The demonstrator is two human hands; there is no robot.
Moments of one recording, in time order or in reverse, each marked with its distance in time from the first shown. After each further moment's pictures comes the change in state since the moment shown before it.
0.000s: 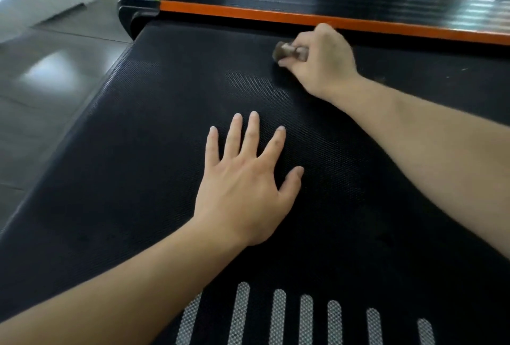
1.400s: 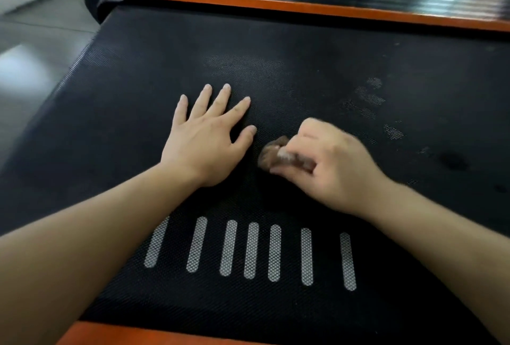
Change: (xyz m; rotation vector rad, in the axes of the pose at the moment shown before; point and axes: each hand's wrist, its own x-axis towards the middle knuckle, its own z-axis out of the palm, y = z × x) left_hand 0.005 -0.001 0.001 0.007 -0.056 0.046; right_hand -0.233 -0.004 -0.084 0.091 -0.129 -0.267
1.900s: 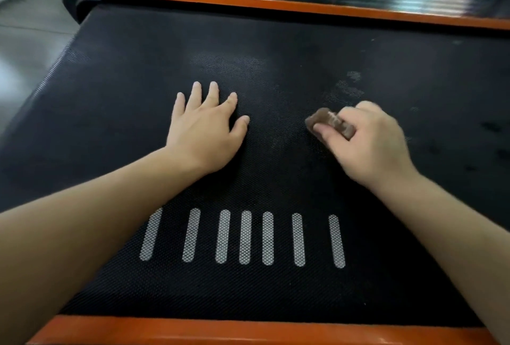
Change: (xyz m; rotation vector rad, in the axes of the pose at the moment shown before) left_hand 0.006 0.018 -0.010 -0.002 -0.051 -0.041; right_hand -0.021 0.025 -0.024 -0.159 0.212 0.416
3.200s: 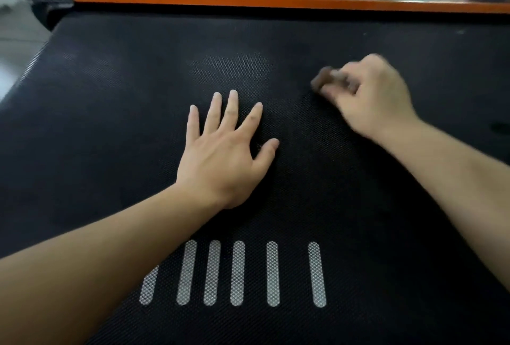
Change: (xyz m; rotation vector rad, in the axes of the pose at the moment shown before) left_hand 0.002 0.058 0.025 -0.007 0.047 0.106; right_hand 0.082 0.072 0.009 0.000 0.007 0.006
